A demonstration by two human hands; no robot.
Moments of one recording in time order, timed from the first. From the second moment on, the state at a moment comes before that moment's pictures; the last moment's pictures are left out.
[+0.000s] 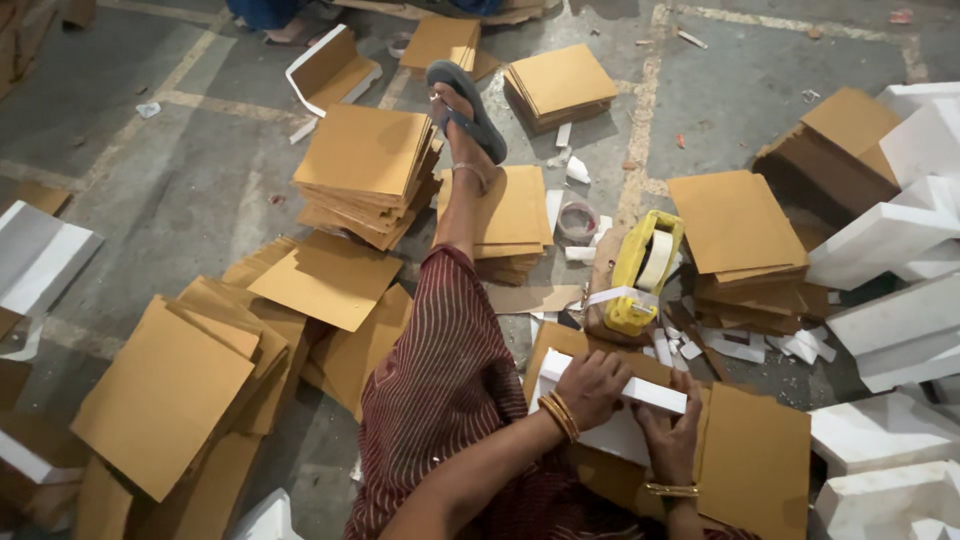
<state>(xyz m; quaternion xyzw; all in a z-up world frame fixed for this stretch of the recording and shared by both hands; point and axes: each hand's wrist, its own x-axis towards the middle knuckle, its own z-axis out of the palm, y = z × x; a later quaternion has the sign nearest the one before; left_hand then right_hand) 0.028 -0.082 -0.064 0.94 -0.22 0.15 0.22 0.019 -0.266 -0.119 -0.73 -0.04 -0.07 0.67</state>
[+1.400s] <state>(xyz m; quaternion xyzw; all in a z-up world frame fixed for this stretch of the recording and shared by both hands) 0.017 -0.009 -0.115 0.86 -0.03 0.04 0.51 0.007 -0.275 -0.117 -0.77 0.07 -0.01 0.63</state>
